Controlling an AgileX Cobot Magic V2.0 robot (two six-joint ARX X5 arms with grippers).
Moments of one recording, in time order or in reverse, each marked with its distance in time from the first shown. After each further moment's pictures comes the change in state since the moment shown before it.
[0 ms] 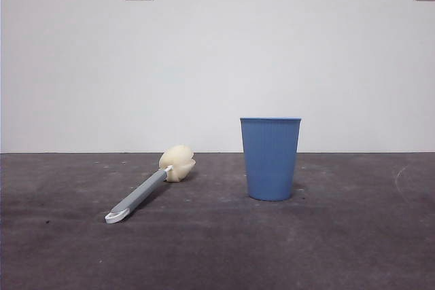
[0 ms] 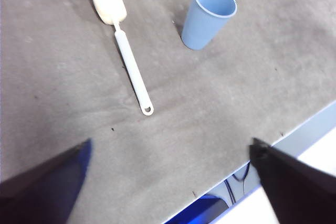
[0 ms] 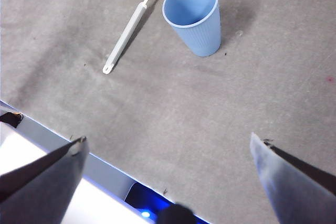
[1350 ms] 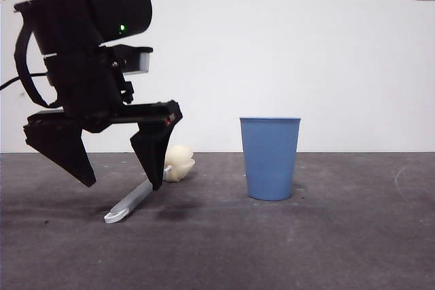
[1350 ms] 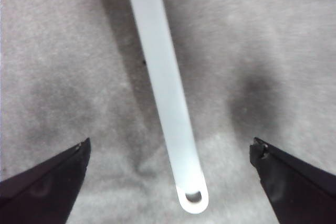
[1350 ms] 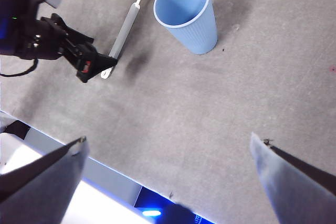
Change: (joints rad) left arm -0.496 0.947 0.000 0.637 -0.599 -0.354; right arm 0.000 0.045 0.000 0.023 0.000 0.067
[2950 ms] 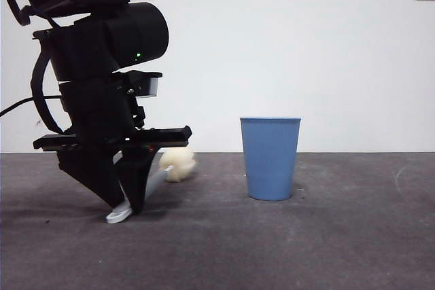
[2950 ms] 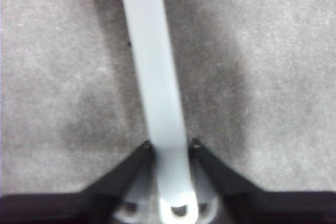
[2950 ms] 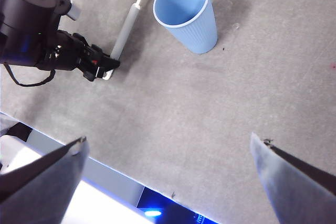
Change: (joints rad) left arm -0.039 0.084 0.000 0.032 -0.014 -0.113; right arm 0.000 0.000 0.000 0.000 0.000 0.015
